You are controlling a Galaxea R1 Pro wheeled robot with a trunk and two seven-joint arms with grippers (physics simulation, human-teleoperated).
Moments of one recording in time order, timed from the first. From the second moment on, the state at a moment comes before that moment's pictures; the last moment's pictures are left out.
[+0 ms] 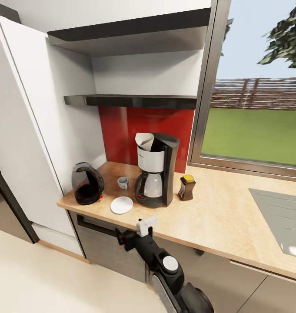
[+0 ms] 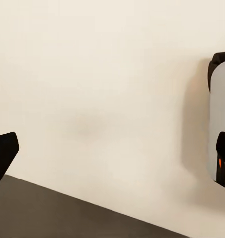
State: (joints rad) left arm -0.13 0.20 0.88 -0.26 -1.02 0.04 -0.15; right arm -0.29 0.17 0.57 -1.41 -0.17 0.28 -0.02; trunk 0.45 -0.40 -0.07
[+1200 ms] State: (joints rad) left arm -0.13 0.19 0.88 -0.25 -1.03 0.05 -0.15; right arm -0.36 0.17 0.55 -1.40 -0.17 0.30 -0.02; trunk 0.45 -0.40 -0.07
